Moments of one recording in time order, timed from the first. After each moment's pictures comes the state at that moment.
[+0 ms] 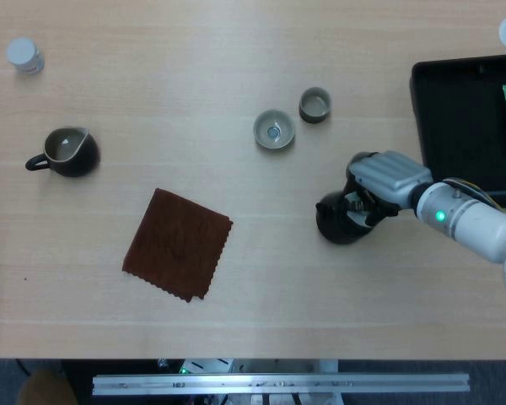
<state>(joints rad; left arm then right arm) 0.06 -1.00 -0.03 -1.71 1.46 1.58 0.05 1.05 -1.24 -0.04 -1.76 -0.80 0.52 -0.16</state>
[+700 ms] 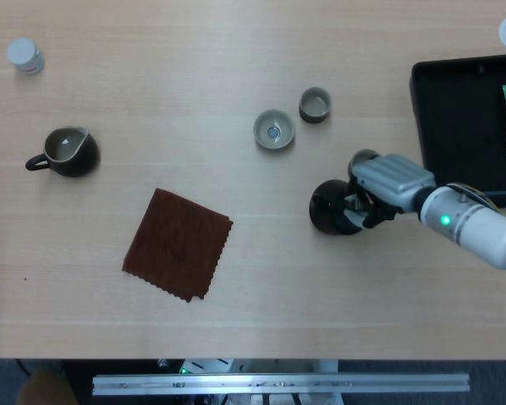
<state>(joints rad) 0.06 -1.00 -0.03 -1.72 1.47 1.58 0.05 1.01 -1.22 -0.03 -1.79 -0.85 0.54 -0.09</state>
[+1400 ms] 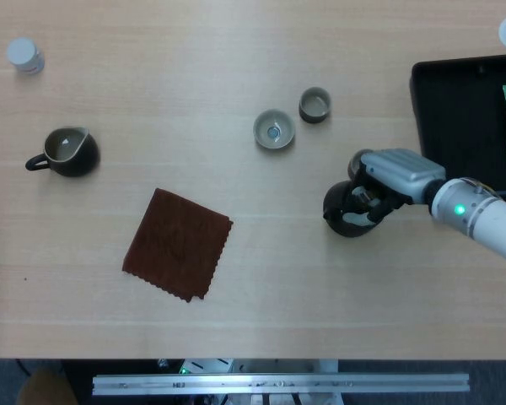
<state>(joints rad) 0.06 -0.99 -0.03 -1.73 1.47 1.59 0.06 0.95 -1.16 0.05 -1.79 -0.93 0.46 0.10</state>
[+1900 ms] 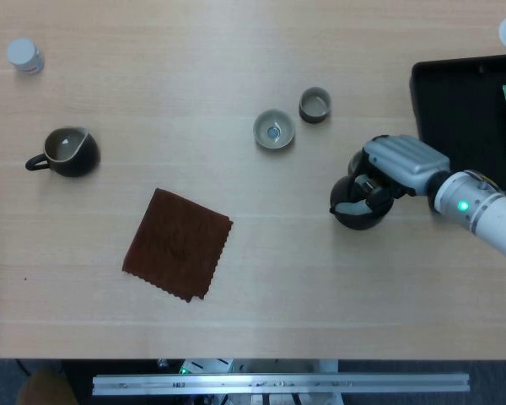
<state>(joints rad) 0.06 -0.99 -0.03 -1.73 1.47 1.59 0.05 0.94 -1.16 0.05 -1.79 -0.95 0.55 0.05</state>
